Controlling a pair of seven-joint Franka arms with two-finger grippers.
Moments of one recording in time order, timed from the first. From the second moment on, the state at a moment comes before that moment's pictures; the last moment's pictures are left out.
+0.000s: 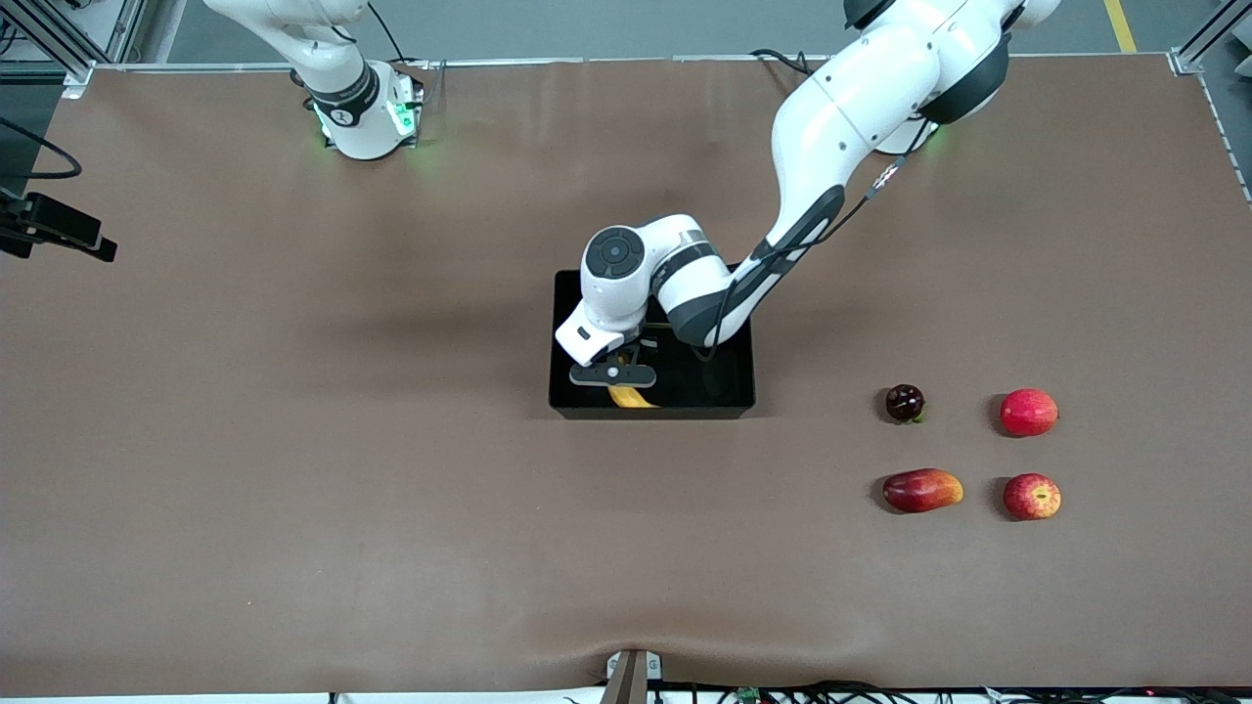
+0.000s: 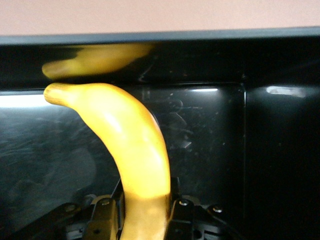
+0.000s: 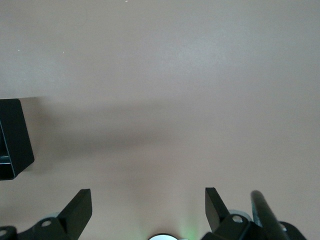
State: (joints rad) left arm -0.45 0.92 -0.51 -1.35 0.54 2.20 -1.04; right arm -0.11 0.06 0.00 -1.44 0.04 1.40 -0.03
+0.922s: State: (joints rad) left arm -0.22 0.54 -0.51 -1.35 0.36 1.82 -0.58; right arm 0.07 0.20 0.02 -1.58 0.15 1.54 0.00
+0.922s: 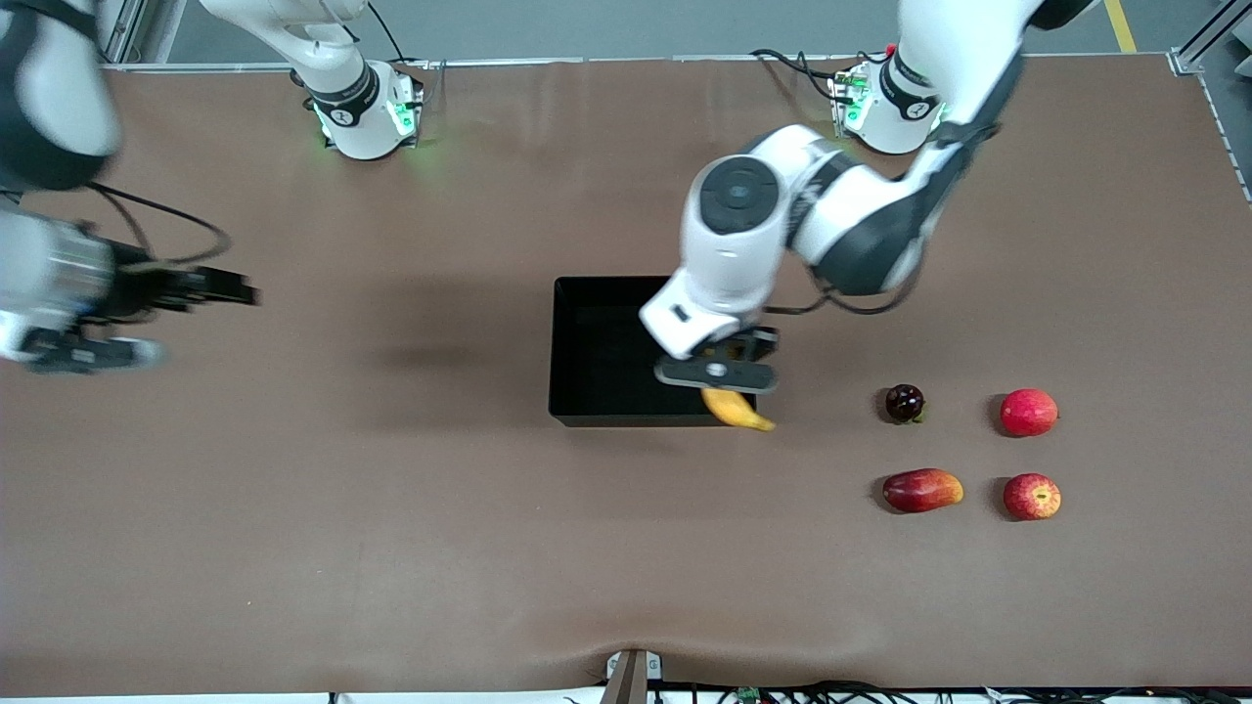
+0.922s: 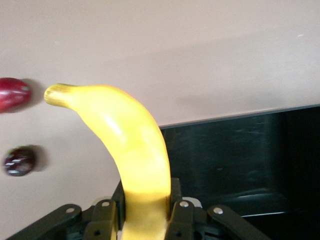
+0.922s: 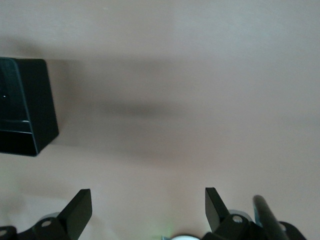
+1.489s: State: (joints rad) left arm 0.09 0.43 -0.51 -1.54 0.35 1.81 -0.07; right arm 0.41 0.44 0.03 -1.60 0.21 1.97 0.35
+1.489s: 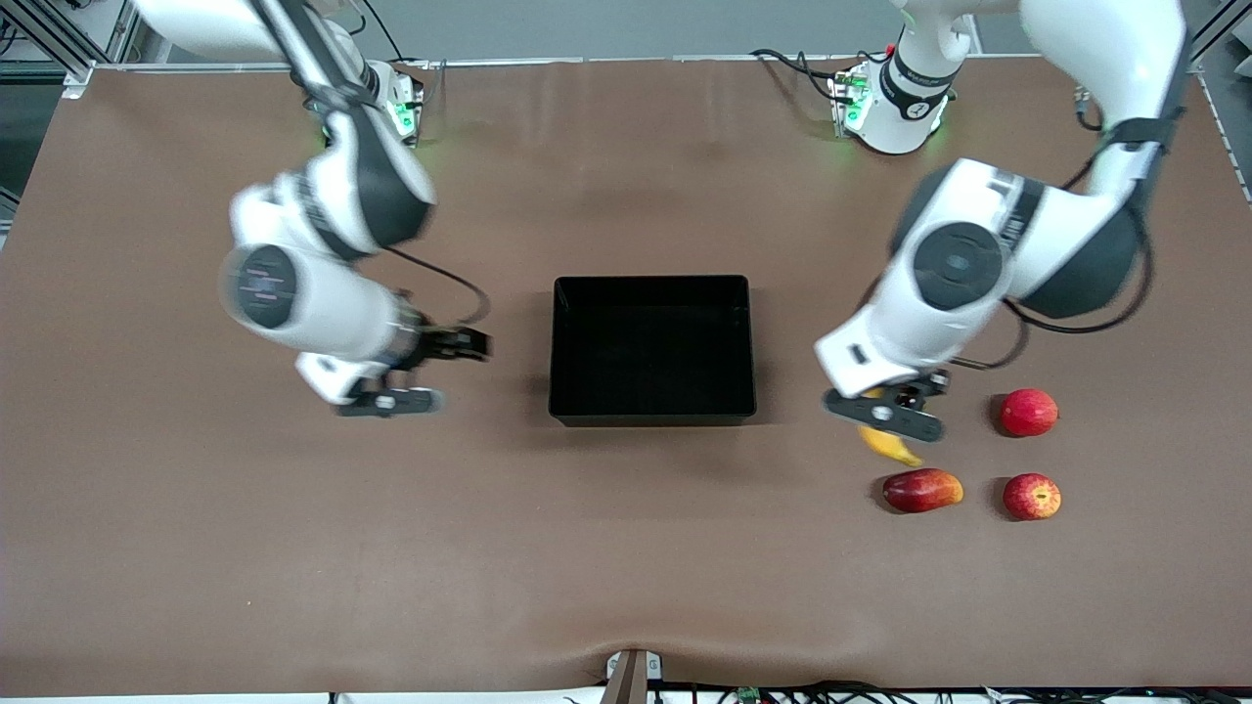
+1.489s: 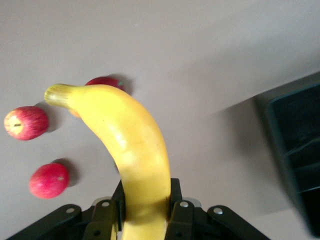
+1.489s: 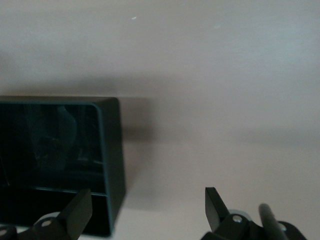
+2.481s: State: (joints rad) left arm 0.46 0.49 -0.51 -1.89 0.36 2.29 0.45; right arm 0.63 0.62 0.01 -1.60 0.16 2.07 0.52
